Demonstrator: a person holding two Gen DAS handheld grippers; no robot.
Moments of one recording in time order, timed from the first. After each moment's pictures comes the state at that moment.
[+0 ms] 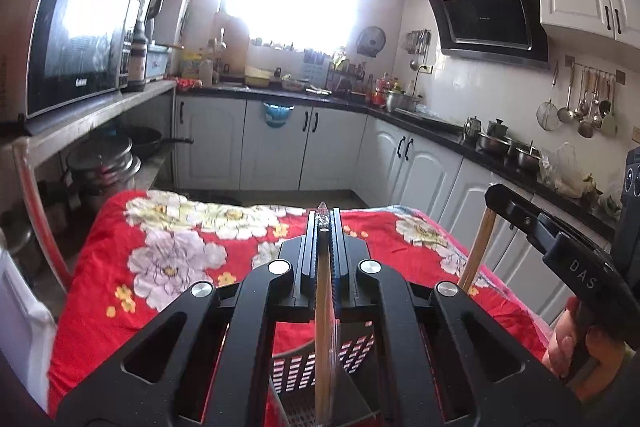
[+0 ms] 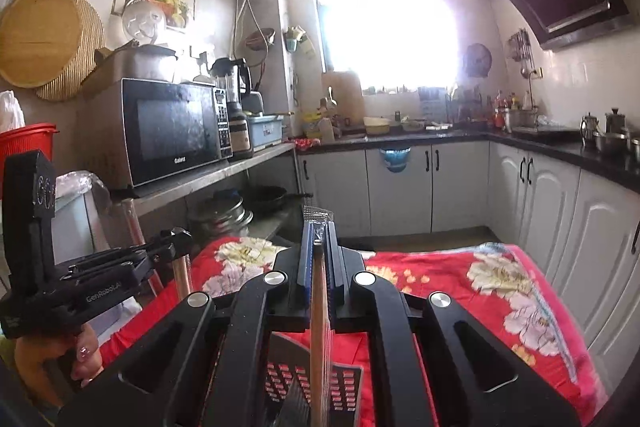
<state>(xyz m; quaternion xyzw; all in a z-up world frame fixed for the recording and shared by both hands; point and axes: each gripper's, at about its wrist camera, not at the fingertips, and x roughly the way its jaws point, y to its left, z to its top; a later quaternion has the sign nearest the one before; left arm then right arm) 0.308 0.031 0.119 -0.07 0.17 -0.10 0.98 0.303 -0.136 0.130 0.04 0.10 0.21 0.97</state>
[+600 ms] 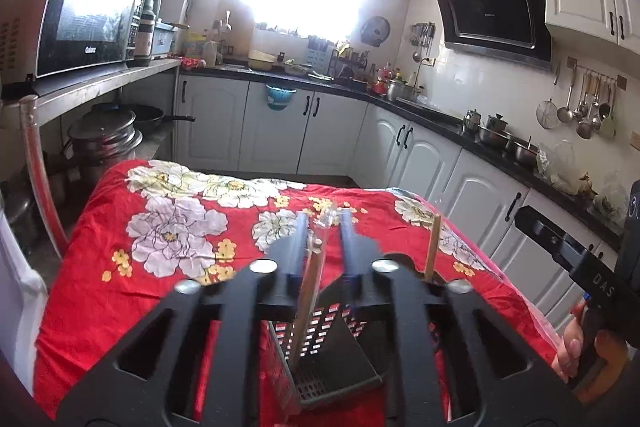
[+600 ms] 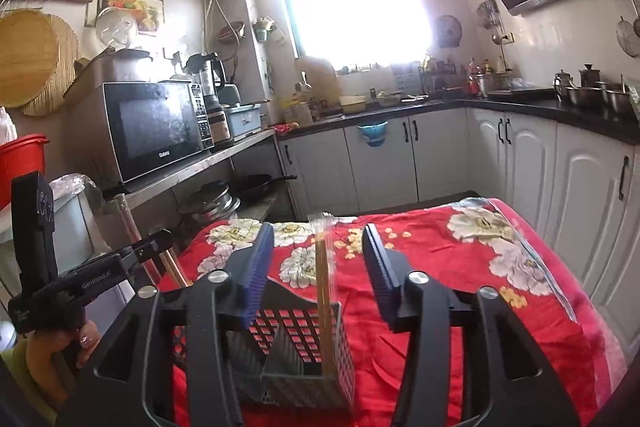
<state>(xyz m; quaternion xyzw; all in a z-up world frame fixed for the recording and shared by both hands) 0.291 0.040 0.097 -0.09 0.19 -0.10 0.97 0.270 -0.167 0.099 0.08 0.14 0.17 0.97</state>
